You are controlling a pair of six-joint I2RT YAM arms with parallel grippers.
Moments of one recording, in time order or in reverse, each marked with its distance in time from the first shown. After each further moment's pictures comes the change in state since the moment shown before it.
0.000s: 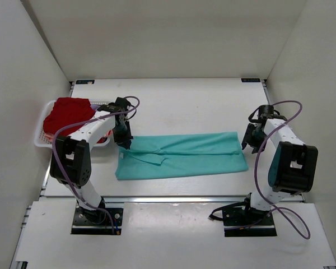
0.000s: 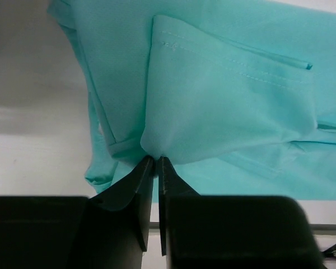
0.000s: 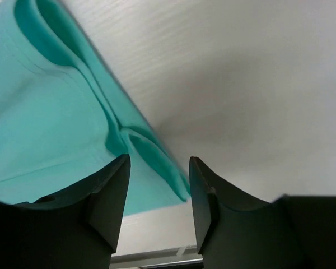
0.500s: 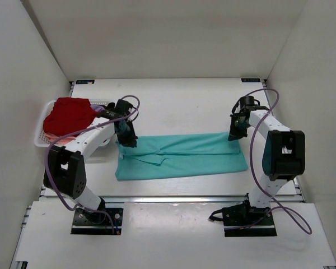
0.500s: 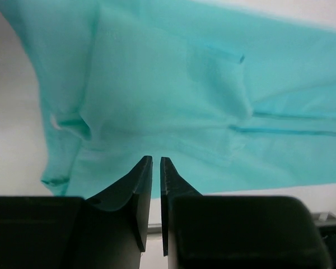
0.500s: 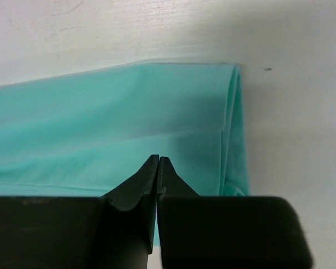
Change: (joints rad) left arm -0.043 -0.116 -0.041 0.076 0.046 -0.106; right arm 0.183 0.117 0.139 0.079 -0.118 -0.036
